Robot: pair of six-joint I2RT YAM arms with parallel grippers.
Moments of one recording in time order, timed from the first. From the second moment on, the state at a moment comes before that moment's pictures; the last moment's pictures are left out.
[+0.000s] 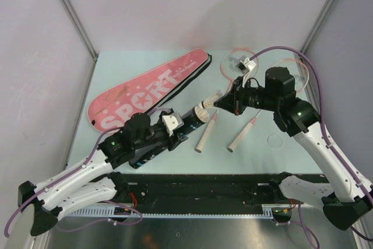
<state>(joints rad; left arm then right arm) -0.85 0.81 0.67 -0.18 0.20 0.22 0.54 1.06 1.27 -0.50 -0.58 0.25</state>
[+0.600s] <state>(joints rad) -0.85 0.82 0.67 -0.18 0.25 0.23 0.67 1.09 1.26 -0.56 -0.63 0.28</state>
